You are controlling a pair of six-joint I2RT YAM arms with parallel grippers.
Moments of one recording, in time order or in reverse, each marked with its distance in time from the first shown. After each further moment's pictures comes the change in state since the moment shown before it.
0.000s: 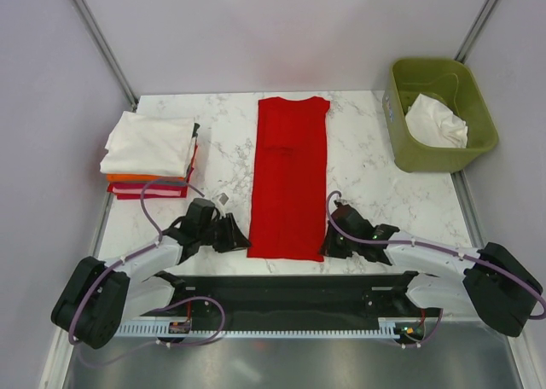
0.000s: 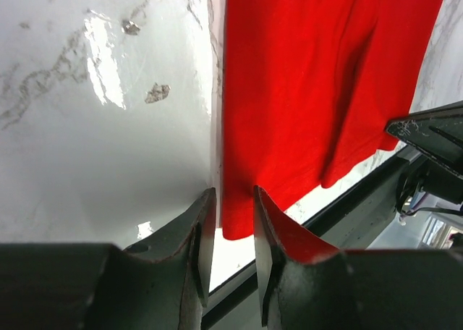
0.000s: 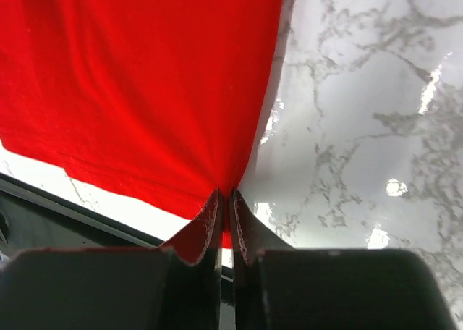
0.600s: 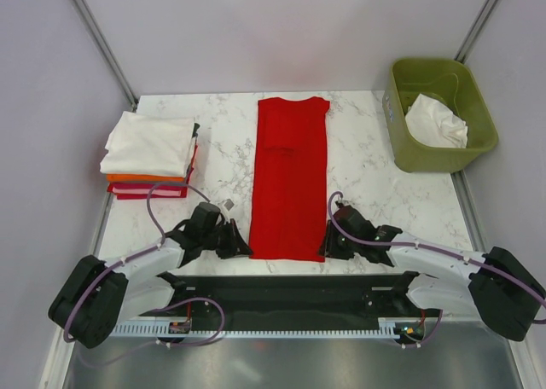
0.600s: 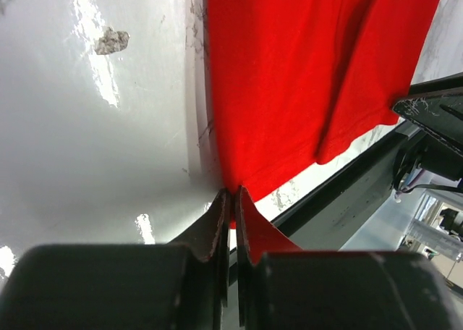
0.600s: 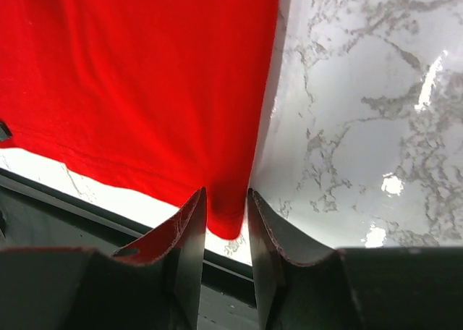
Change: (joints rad) left arm -0.078 -0.006 -0.016 -0.010 0.018 -0.060; right arm 0.002 -0.041 -0.006 -0.037 0.006 0.002
